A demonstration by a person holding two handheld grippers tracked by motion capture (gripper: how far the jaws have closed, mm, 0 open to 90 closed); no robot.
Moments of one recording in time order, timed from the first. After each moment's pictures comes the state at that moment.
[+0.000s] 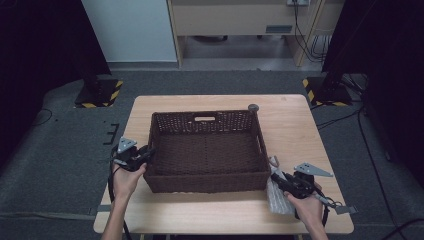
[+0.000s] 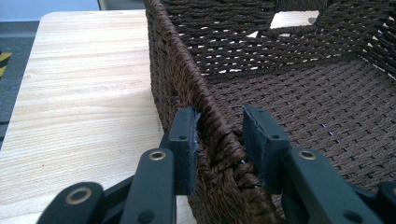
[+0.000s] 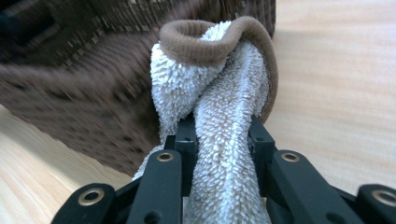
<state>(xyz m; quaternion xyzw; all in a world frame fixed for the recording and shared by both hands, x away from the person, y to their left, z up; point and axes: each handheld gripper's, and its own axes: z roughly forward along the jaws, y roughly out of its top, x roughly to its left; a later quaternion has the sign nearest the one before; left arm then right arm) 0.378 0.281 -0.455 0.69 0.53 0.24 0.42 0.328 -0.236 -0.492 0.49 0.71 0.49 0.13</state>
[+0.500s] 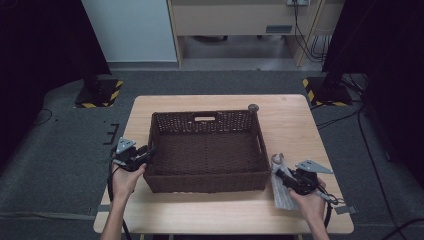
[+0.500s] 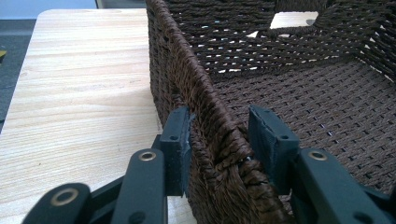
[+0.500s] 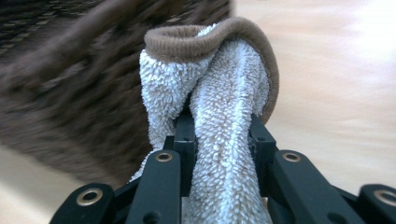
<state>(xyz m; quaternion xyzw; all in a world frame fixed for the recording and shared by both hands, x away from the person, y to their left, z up) 0.378 0.284 -0.457 0.69 0.53 0.23 0.43 0.338 -0.247 -0.491 0.50 0.72 0.44 0.20</state>
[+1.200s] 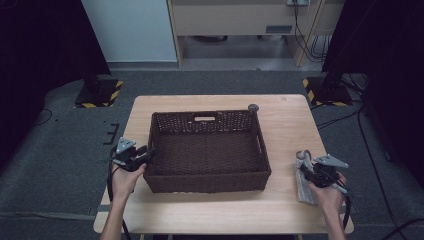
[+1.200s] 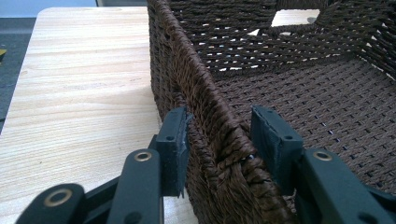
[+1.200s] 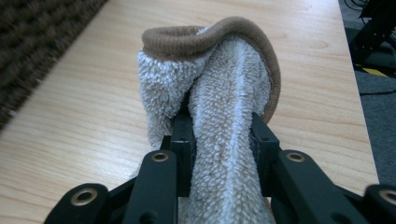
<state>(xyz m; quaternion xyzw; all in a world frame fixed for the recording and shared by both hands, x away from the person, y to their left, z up) 0.378 0.285 -0.458 0.69 0.54 0.23 0.42 0.364 -0.310 -0.509 0.54 0.72 0.33 0.27</state>
